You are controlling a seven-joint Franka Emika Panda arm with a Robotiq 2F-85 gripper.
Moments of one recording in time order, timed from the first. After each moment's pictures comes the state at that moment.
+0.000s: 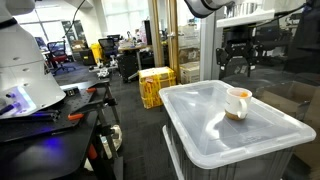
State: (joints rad) arm -0.12 0.87 -0.04 -1.40 -0.27 2.16 -0.76
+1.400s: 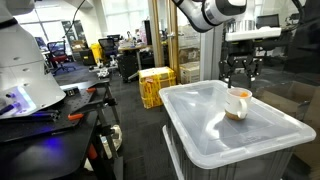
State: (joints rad) arm -0.10 1.01 -0.04 -1.27 -0.35 2.16 -0.96
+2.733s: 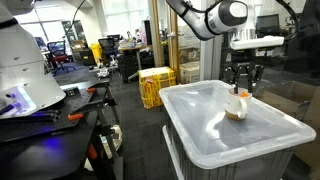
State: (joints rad) arm -0.09 1.16 -0.04 -1.08 -0.36 2.16 -1.06
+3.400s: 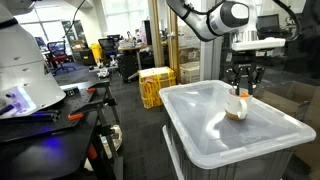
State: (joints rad) arm -0.09 1.20 -0.04 -1.00 -0.36 2.10 -1.06
